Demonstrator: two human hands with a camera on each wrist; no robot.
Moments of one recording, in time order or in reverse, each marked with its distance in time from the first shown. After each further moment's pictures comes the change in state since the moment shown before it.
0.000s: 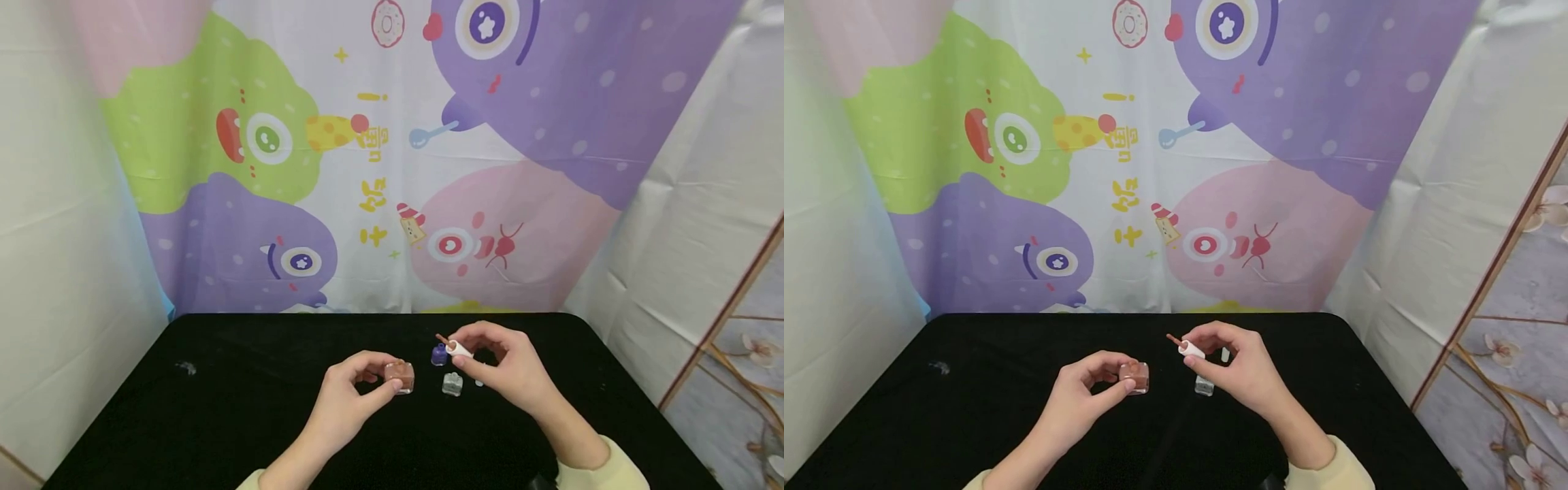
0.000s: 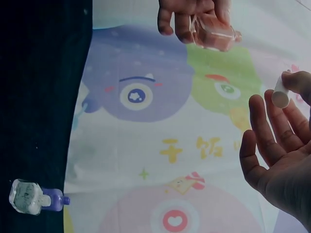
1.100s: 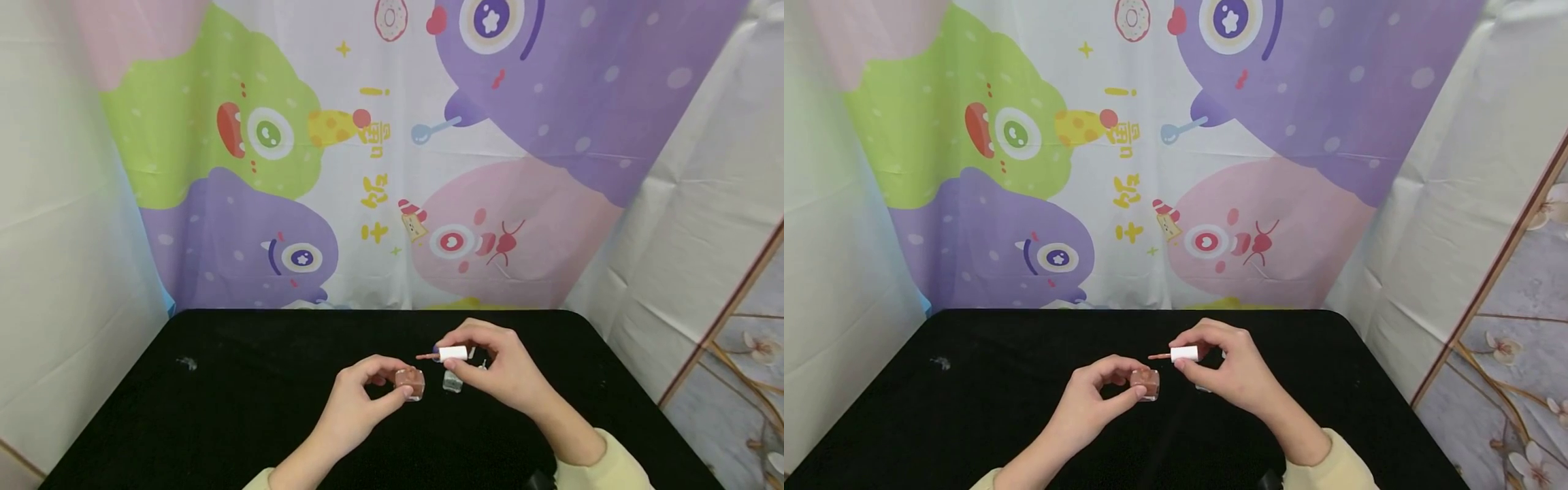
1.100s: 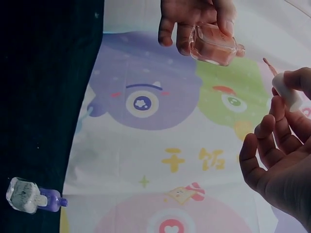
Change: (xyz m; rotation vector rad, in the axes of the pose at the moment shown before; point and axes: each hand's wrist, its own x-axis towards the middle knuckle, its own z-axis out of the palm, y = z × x) left_hand -0.004 -0.006 0.009 0.004 -0.063 0.003; right_hand 0.006 -0.005 0.008 -0.045 -0.108 -0.100
